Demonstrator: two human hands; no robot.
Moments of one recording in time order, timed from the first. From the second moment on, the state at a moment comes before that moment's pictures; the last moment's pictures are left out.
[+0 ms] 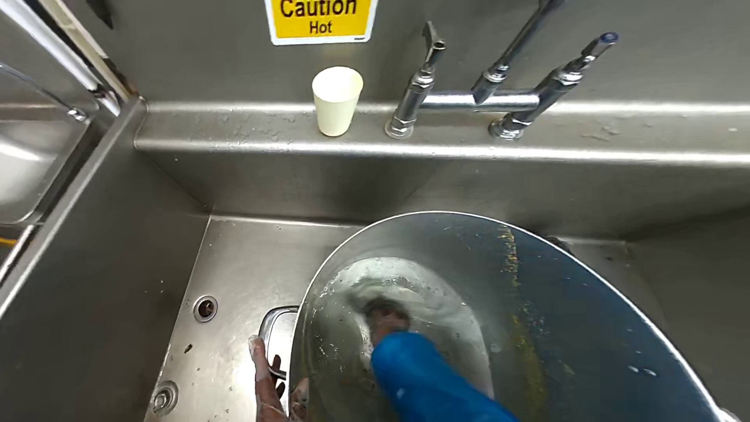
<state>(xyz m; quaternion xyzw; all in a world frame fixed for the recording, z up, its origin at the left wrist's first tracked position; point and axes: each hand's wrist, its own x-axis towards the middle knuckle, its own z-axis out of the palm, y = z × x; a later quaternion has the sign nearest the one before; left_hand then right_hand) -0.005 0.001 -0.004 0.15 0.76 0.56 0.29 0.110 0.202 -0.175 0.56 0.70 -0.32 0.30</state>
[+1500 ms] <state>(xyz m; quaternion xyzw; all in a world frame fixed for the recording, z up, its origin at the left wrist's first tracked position) -0.005 -0.001 -0.006 0.15 0.76 0.56 0.30 0.019 0.176 -0.170 0.38 0.77 -0.35 0.36</state>
